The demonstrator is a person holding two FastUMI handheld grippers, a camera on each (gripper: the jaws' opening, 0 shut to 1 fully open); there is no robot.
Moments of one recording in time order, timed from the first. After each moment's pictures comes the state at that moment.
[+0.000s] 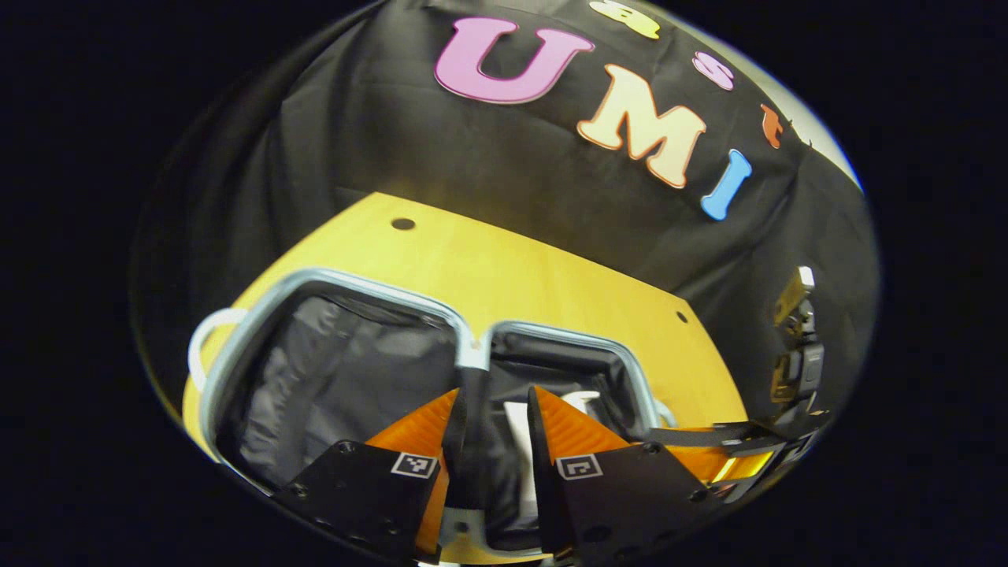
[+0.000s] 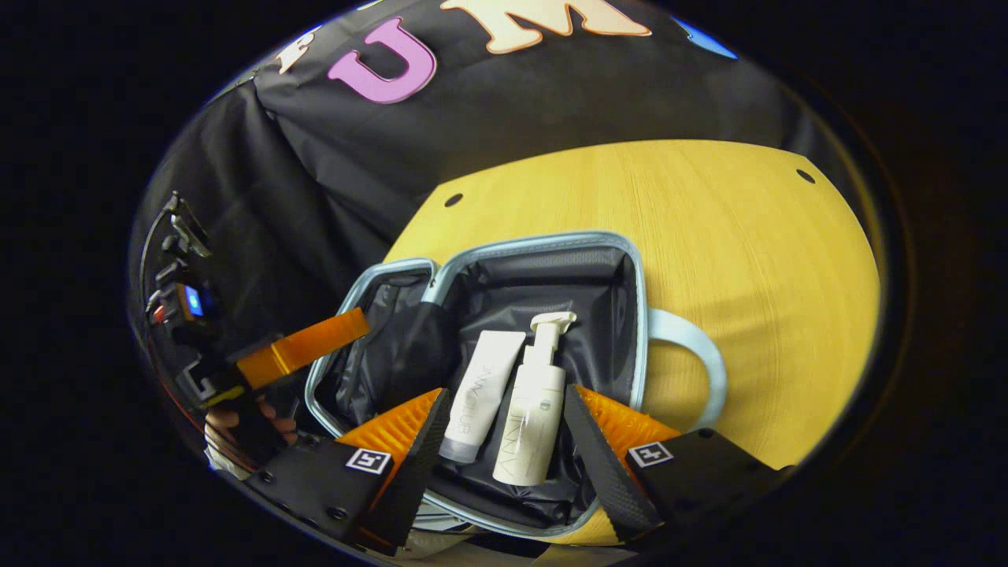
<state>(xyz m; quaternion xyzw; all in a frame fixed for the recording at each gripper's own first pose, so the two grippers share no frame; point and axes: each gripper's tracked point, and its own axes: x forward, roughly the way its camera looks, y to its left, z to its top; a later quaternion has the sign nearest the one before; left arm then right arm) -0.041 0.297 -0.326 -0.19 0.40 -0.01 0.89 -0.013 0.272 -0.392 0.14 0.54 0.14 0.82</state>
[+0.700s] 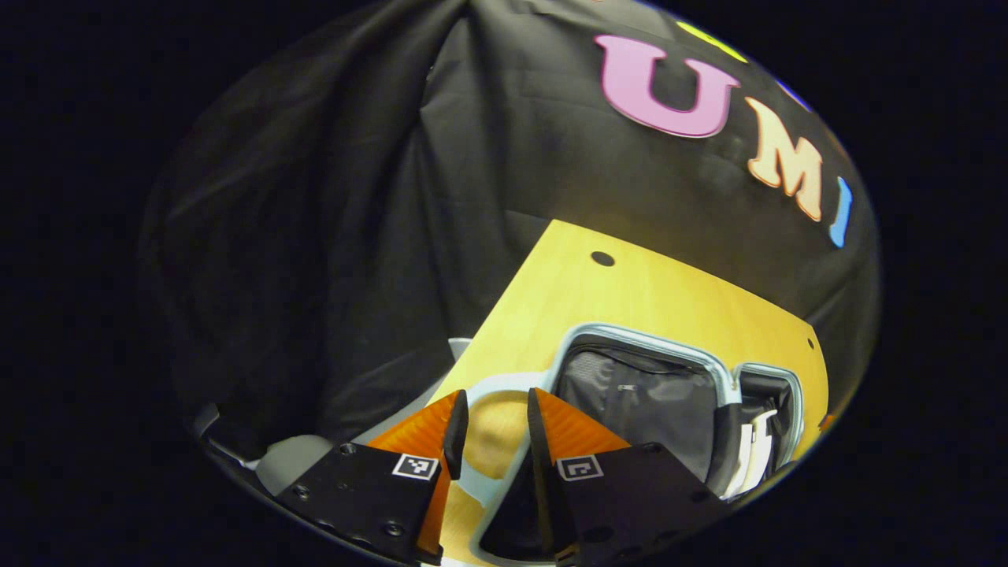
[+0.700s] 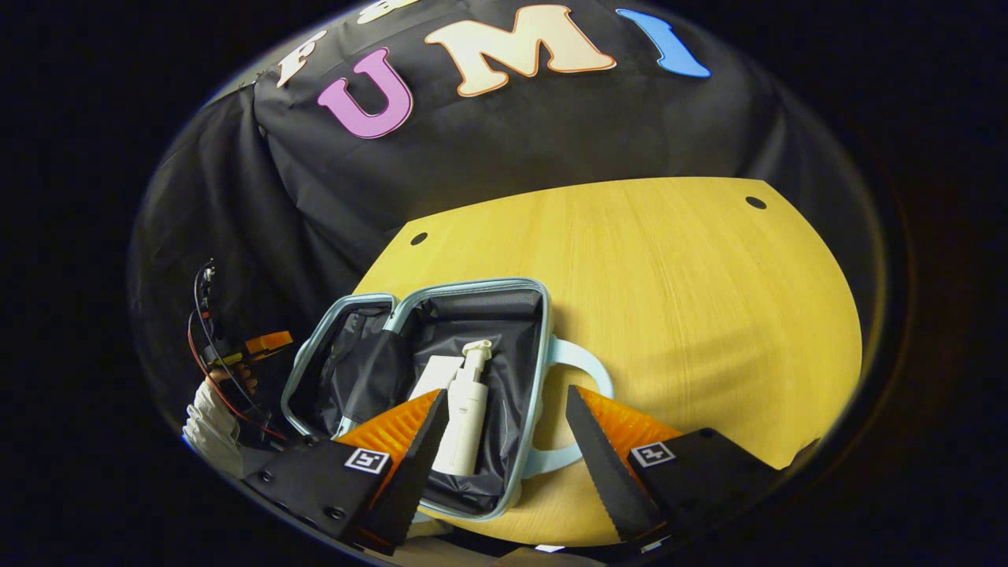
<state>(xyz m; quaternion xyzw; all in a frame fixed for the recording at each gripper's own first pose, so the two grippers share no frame) -0.080 0.548 -0.380 -0.15 0.44 0.19 0.87 -0.012 0.194 -0.365 0.10 0.51 0.08 0.85</state>
